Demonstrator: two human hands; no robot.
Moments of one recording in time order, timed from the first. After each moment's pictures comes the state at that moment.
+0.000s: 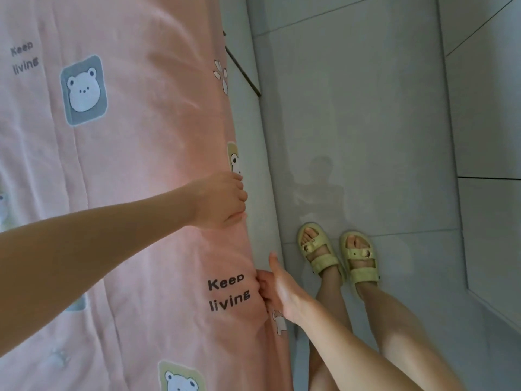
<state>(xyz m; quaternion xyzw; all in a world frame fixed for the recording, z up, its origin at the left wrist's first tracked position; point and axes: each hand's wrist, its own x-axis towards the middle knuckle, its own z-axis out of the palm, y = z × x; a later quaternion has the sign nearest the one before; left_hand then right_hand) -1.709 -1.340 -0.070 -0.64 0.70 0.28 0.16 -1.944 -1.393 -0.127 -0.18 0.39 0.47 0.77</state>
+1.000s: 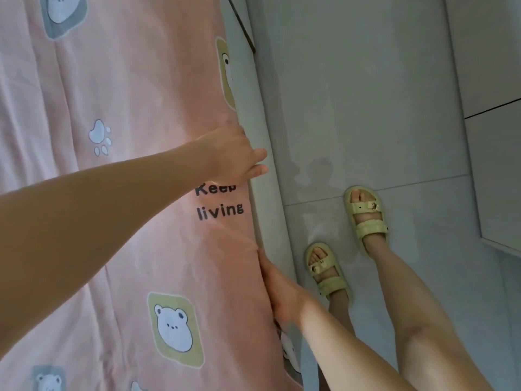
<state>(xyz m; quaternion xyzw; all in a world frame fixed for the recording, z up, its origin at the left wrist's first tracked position) -1.812 -1.329 -0.067 -0.65 0.64 0.26 0.32 -2.066 -1.304 -0.127 -0.12 0.33 0.38 0.86</state>
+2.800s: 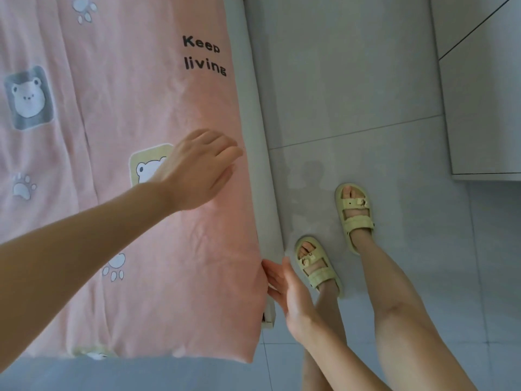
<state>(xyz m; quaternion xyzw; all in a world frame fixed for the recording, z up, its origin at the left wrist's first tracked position) -2.047 -1.188 -0.016 -0.80 0.58 0.13 0.04 -2.319 -1.237 -0.095 -0.24 0.50 0.27 0.79</state>
